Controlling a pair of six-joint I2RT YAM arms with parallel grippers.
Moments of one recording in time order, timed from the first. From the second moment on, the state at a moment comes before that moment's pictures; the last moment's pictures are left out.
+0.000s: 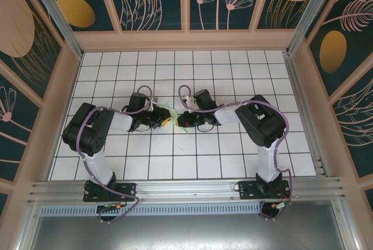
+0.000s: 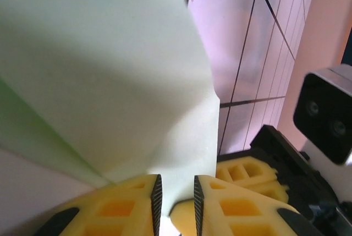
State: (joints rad) left arm -0.34 1.80 0.66 0.36 0.72 -1.00; right arm 0.67 1.98 0.97 0.17 -0.66 0.51
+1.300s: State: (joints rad) left arm -0.39 1.84 0.68 0.32 0.69 -0.99; right arm 0.66 1.94 0.98 0.06 -0.68 0.50
